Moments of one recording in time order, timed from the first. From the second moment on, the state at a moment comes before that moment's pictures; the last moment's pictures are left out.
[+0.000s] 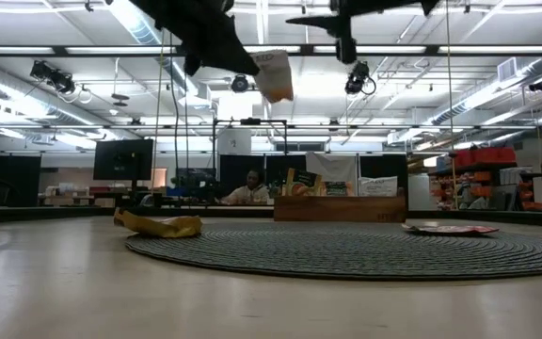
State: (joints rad) left arm 0.00 1.35 0.99 -0.13 -0.36 -0.23; right arm -0.16 1.32 1.00 0.17 -0.16 0.91
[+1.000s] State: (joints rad) left arm -0.03 1.35 0.99 -0.24 -0.11 -0.44; right arm -0.07 1.80 1.77 -0.84 -0.23 -0.09
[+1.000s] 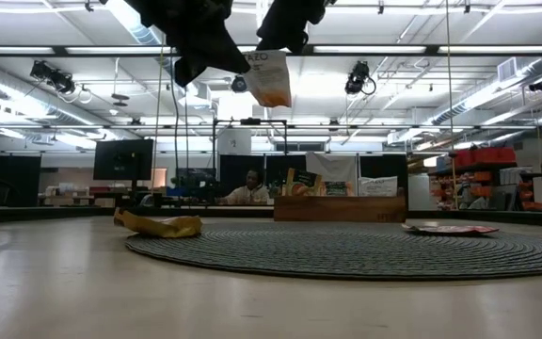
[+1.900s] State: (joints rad) left arm -0.04 1.35 0.99 -0.24 -0.07 -0.43; right arm -0.07 1.85 1.77 -0.90 -0.23 -0.12
